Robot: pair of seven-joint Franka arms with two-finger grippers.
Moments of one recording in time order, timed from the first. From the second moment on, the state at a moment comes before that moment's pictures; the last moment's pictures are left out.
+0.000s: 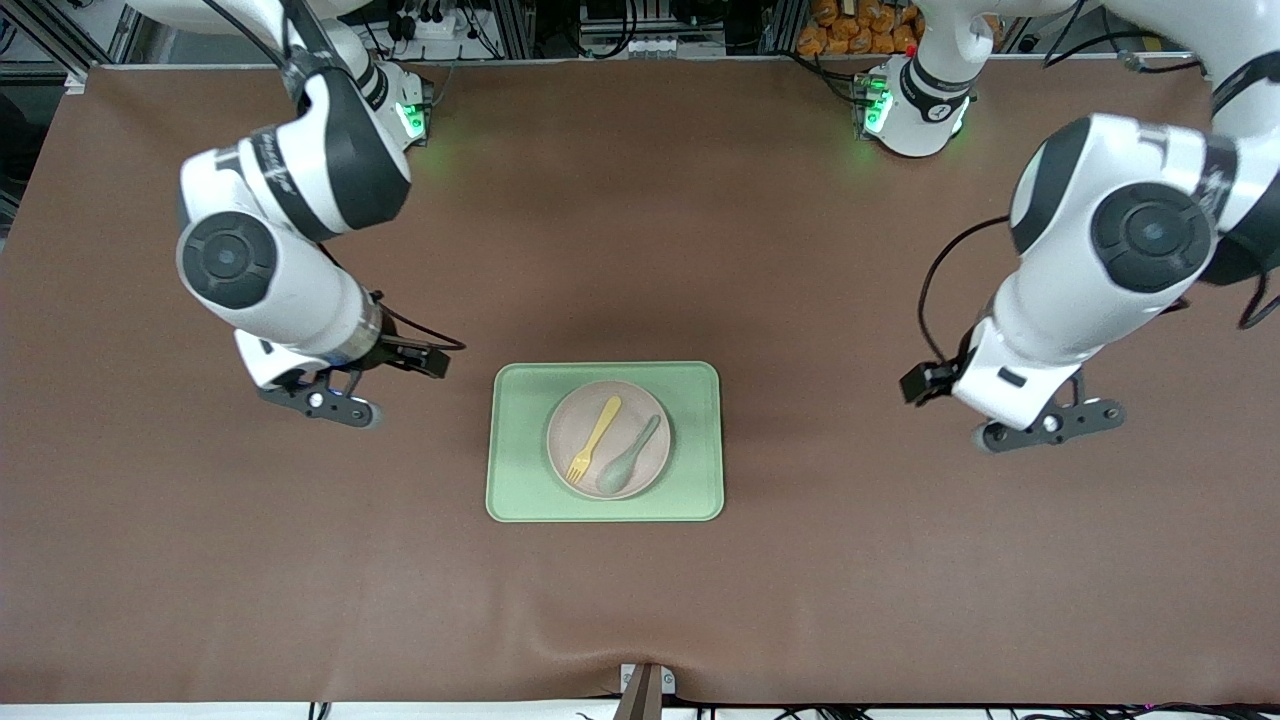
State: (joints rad) left arm -0.09 0.35 -0.26 -1.35 0.18 1.63 -0.49; right arm 0.33 0.37 0.06 -1.50 0.02 1.77 0.66
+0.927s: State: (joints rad) left arm -0.05 0.06 -0.16 -1.44 0.04 1.37 -0.10; right arm 0.50 0.61 0.06 -1.48 0.06 2.15 0.90
